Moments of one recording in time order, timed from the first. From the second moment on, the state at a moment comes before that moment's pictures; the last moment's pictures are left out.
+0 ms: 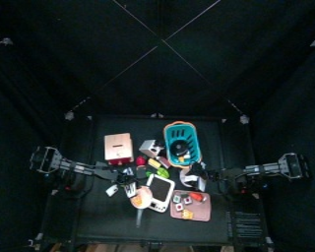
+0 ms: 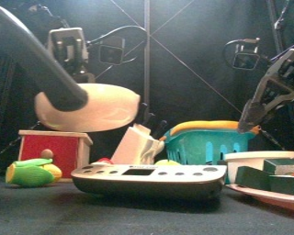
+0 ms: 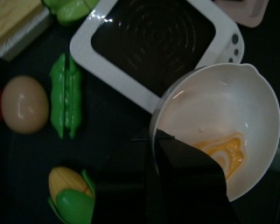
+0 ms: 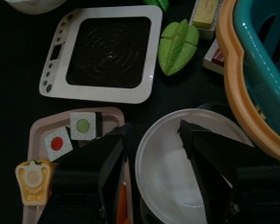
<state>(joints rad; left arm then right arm) -0.09 -0.11 0.66 -0.02 0.42 -0.37 -0.02 -0.54 1.15 -0.33 0.05 0.57</state>
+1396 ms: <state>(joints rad) 0.02 0.20 0.37 0.02 0.50 -0.39 -0.02 -0.54 1.15 -0.32 0.05 0.57</state>
